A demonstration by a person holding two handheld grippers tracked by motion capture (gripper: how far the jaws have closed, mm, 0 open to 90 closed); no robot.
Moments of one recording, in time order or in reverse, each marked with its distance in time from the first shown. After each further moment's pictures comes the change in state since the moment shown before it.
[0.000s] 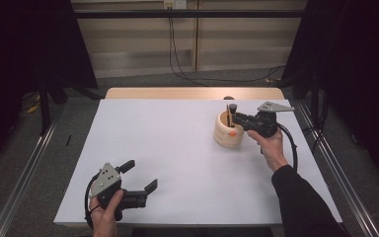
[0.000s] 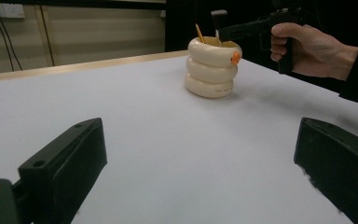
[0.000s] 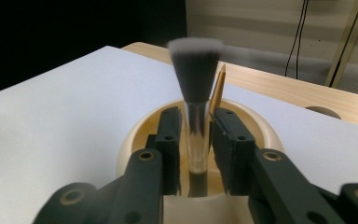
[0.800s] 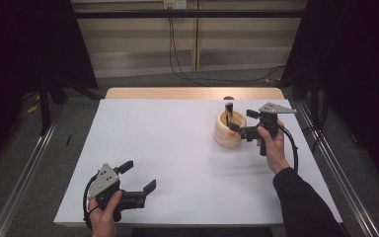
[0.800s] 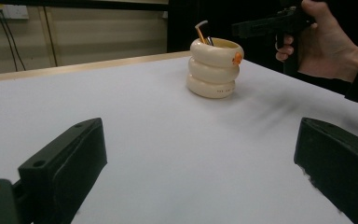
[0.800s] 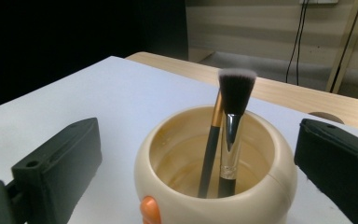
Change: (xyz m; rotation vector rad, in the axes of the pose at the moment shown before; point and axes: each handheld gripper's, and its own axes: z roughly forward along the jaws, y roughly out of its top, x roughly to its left) left arm 0.001 0.000 -0.004 -0.005 0.005 0.005; right arm 0.009 0.001 -0.007 -0.039 -0.004 0.014
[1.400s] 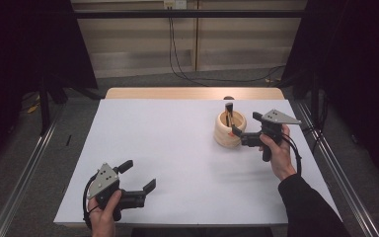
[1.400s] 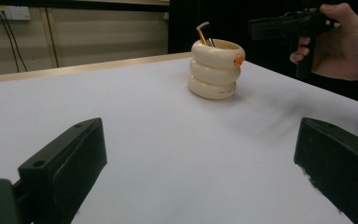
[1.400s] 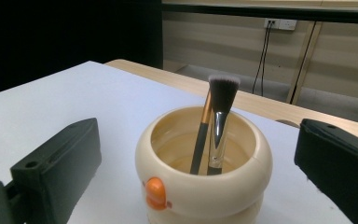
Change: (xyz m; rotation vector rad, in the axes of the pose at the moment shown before) left arm 0.000 0.001 0.000 -0.003 0.007 -0.005; right arm 0.023 -0.006 -0.022 -0.052 -0.130 -0.075
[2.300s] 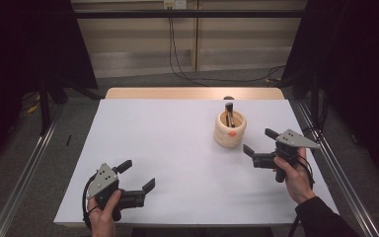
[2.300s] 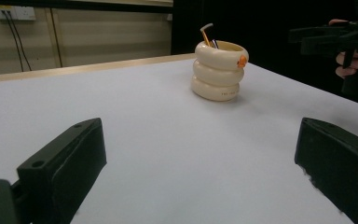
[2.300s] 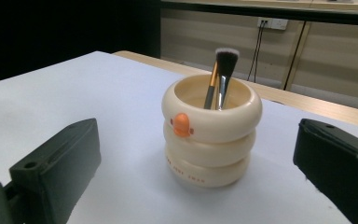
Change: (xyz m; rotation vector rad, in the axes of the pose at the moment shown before) left arm 0.001 -0.001 0.000 -0.008 0.006 -0.011; right arm 0.022 -0.020 -0.064 -0.002 -0.024 -0.018
